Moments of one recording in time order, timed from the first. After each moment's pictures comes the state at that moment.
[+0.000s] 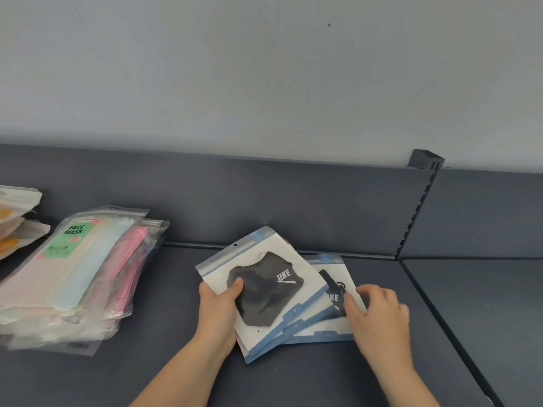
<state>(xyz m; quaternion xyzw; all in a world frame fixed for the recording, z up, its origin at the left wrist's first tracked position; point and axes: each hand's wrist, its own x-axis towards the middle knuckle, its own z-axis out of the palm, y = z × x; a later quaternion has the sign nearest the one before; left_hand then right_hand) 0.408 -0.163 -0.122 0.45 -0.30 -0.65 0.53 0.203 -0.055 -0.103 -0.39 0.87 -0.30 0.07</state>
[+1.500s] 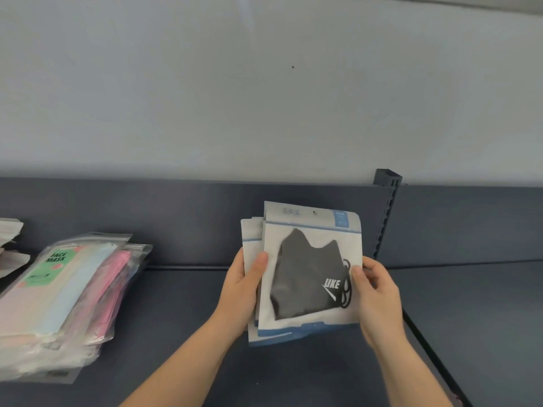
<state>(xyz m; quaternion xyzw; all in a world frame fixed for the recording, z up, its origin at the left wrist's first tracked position) 0.363 -0.148 -0.055 0.29 -0.55 -0.61 0.49 0.168 -0.067 -0.071 -0.32 0.60 -0.71 0.19</state>
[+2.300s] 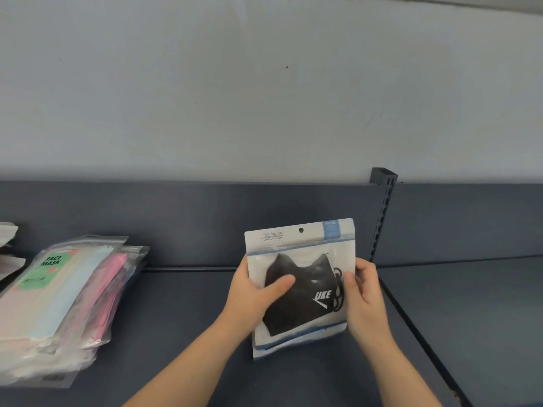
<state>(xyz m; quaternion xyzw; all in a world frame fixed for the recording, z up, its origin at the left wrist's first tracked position) 0.354 -0.148 -0.067 0.28 -0.63 -0.53 0.49 0.174 -0.065 -0.086 -0.44 0.56 -0.68 0.16</state>
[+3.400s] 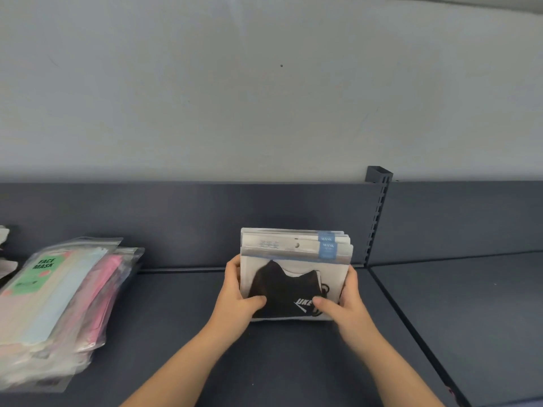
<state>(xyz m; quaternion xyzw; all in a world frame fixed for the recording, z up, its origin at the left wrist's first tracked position) 0.369 -0.159 -0.089 0.34 -0.66 -0.52 0.42 0.173 -0.062 -0.097 -0.49 0.55 -0.61 0.31</state>
